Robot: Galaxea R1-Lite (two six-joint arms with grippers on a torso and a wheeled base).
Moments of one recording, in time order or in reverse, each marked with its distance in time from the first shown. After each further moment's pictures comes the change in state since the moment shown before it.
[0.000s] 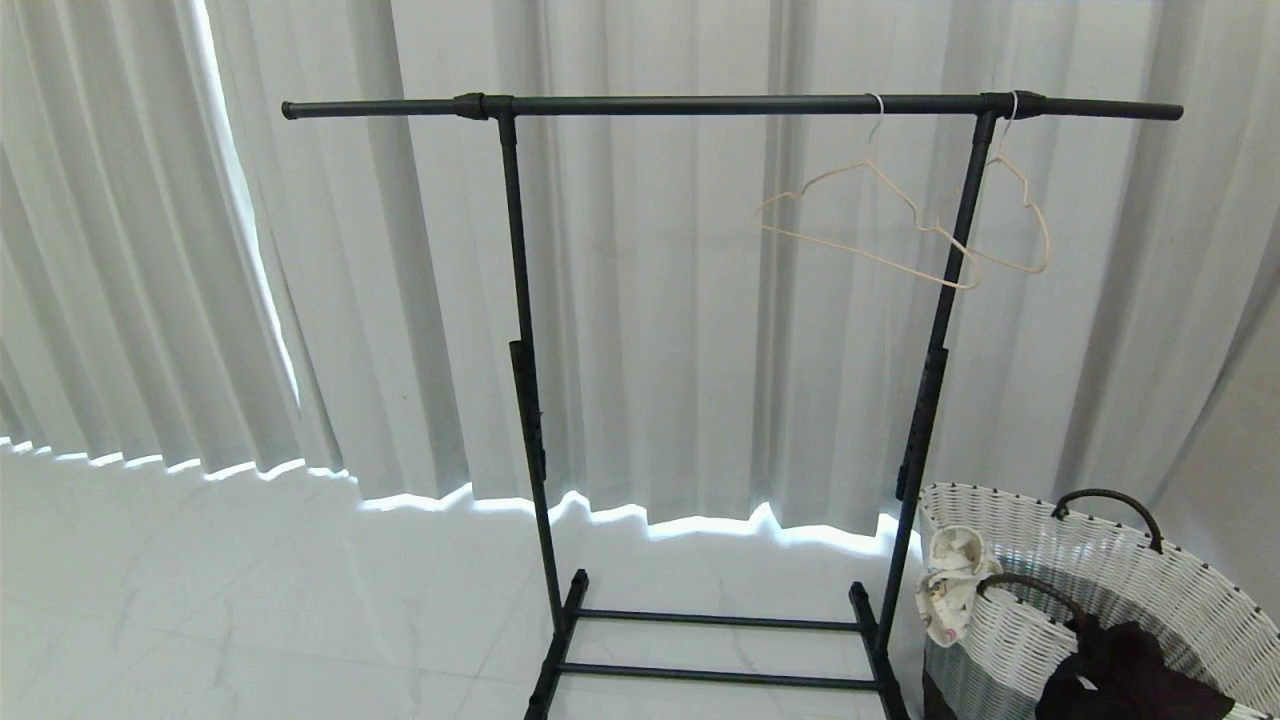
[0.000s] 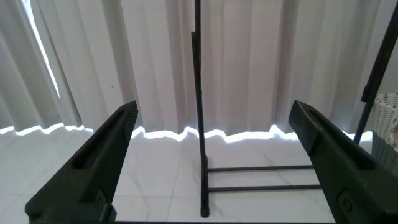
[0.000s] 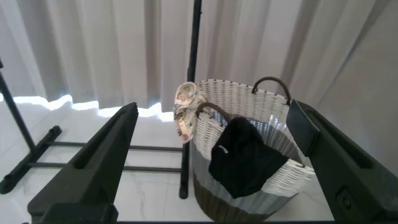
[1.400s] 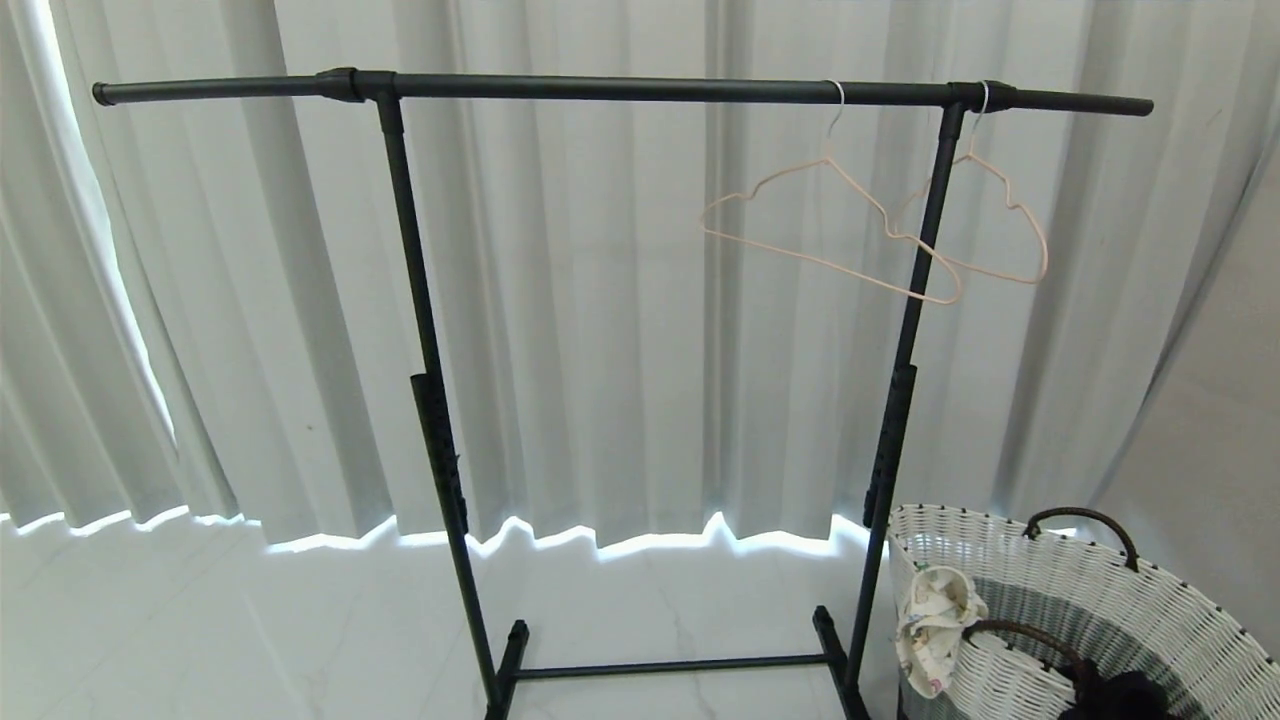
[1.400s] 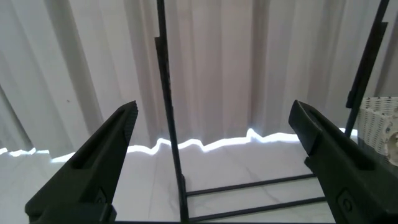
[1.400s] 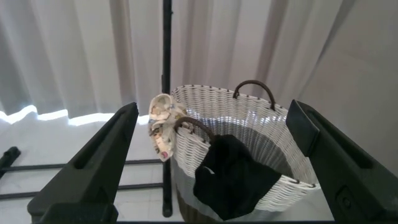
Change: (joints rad) left arm -0.001 0.000 0.000 0.000 -0.026 0.002; right arm -0.001 0.000 0.001 -0.001 0.000 0.000
